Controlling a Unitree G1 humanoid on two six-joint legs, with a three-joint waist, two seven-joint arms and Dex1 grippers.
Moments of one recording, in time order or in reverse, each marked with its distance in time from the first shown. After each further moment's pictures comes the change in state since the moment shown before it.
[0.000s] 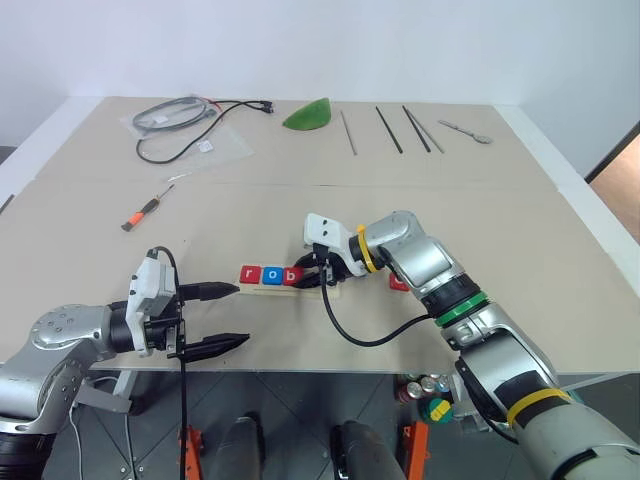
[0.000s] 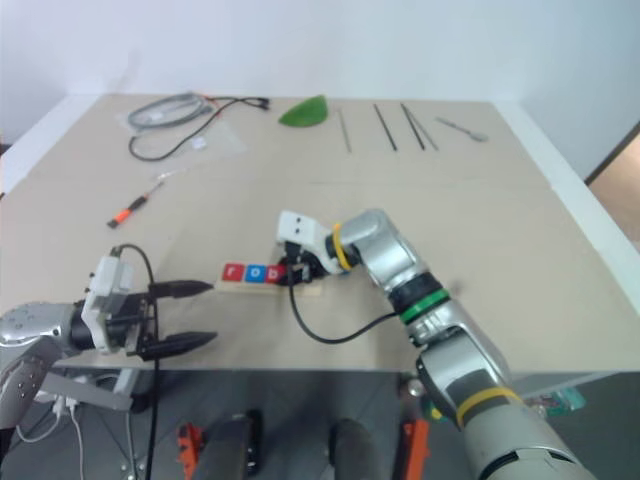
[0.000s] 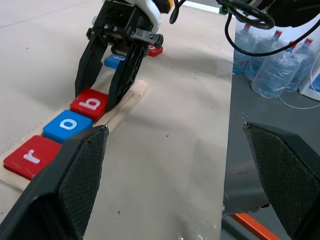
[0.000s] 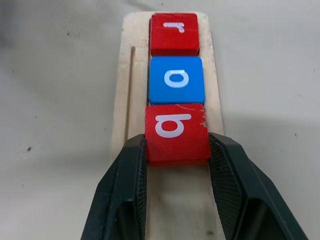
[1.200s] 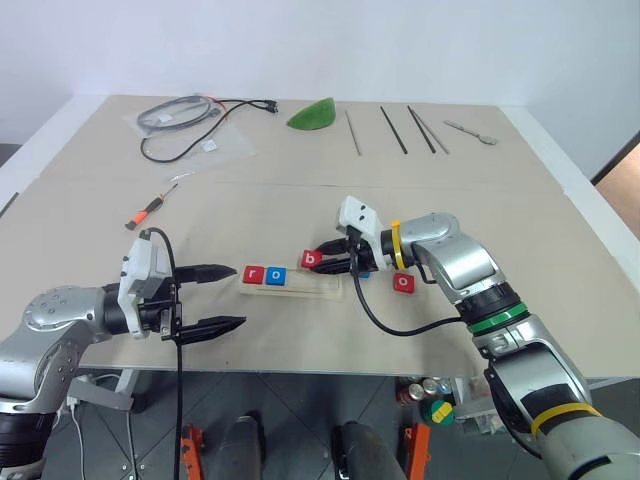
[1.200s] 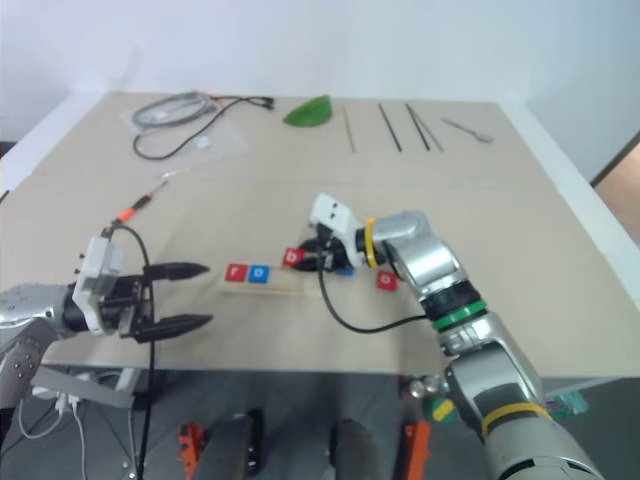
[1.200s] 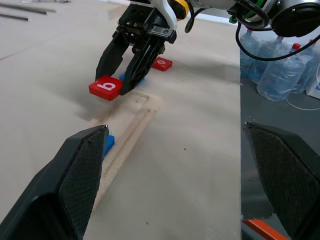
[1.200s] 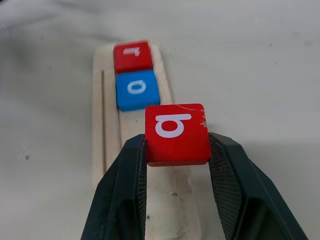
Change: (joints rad) left arm -0.050 0.036 0.029 0.040 -0.021 0.013 -0.037; right arm 0.096 -0.137 -0.071 -0.152 0.162 0.085 -0.070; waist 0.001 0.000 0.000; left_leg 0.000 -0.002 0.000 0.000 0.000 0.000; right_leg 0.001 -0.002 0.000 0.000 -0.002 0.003
